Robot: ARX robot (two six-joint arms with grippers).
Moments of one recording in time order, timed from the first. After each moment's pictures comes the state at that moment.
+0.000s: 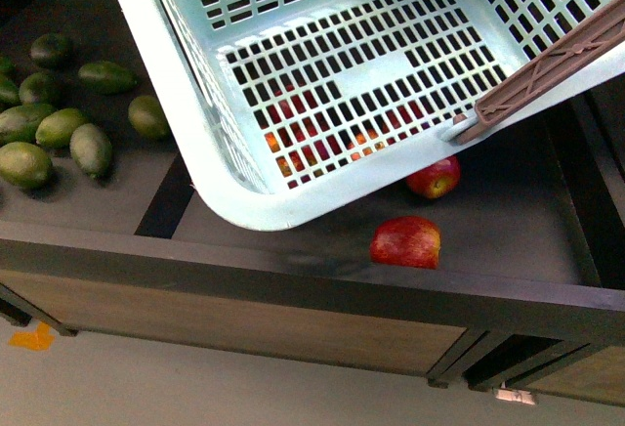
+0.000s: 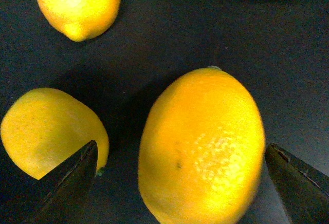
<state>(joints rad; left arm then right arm) -0.56 1.77 1.43 0.07 0.25 -1.11 -0.54 2.87 1.94 0.31 -0.05 0.28</state>
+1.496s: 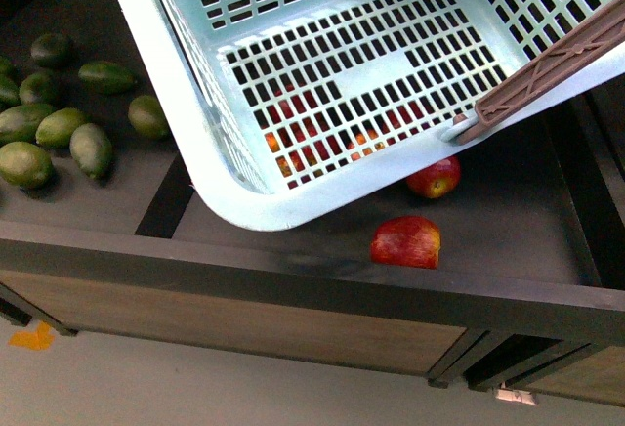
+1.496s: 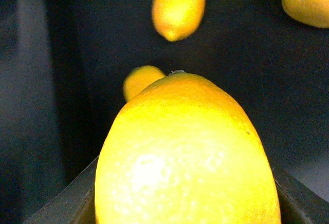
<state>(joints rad) -0.56 1.77 1.43 0.07 0.25 -1.11 -0.58 2.53 1.47 0.52 -0.28 0.20</state>
